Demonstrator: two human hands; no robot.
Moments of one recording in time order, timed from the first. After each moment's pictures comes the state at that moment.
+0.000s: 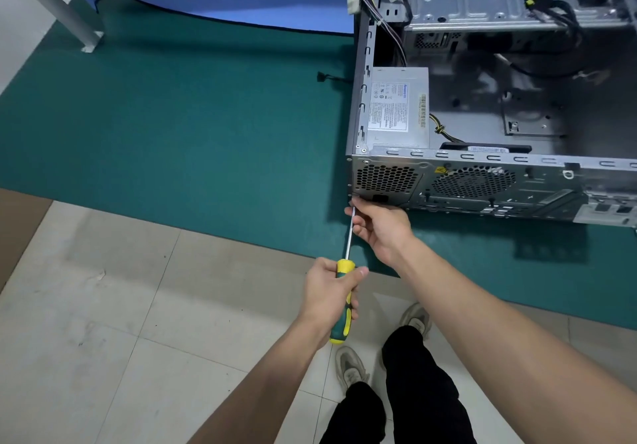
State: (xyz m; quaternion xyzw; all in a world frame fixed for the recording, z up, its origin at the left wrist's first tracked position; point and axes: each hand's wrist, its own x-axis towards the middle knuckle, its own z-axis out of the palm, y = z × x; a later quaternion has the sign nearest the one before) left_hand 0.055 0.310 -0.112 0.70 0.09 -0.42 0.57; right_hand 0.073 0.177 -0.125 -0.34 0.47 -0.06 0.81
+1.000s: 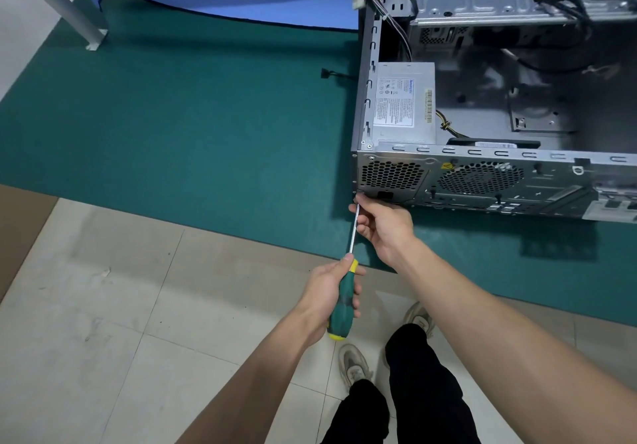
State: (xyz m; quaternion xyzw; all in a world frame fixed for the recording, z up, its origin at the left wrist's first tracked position) left_hand 0.064 0.319 -0.105 0.63 0.12 -0.52 0.56; right_hand 0.074 0.183 -0.127 -0.32 0.48 -0.08 0.81
